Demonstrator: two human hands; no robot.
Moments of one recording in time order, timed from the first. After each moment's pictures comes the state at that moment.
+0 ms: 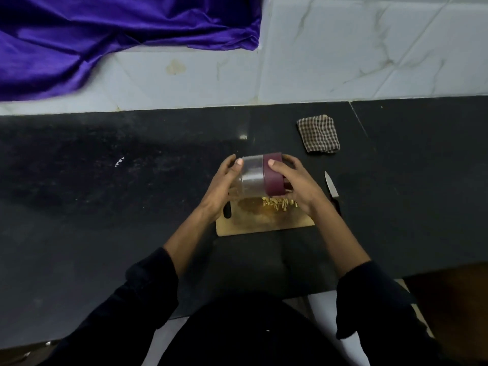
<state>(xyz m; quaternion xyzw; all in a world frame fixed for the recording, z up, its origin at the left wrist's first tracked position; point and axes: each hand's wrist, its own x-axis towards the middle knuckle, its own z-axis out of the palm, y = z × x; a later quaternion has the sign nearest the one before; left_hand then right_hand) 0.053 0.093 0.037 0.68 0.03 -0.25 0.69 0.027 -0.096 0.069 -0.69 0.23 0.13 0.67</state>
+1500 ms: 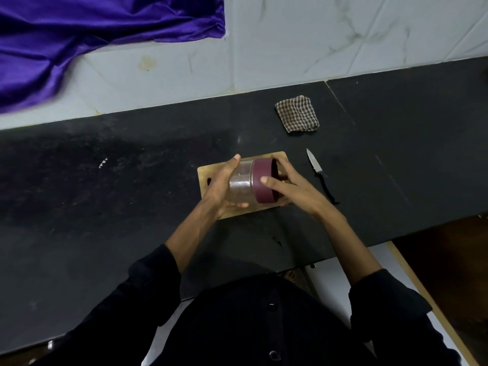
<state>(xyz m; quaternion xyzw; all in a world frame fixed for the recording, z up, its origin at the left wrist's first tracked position) 0.010 0.063 0.032 0.63 0.08 -0.35 0.69 -0.057 -0.121 0.059 -0.79 0.07 0.14 0.59</state>
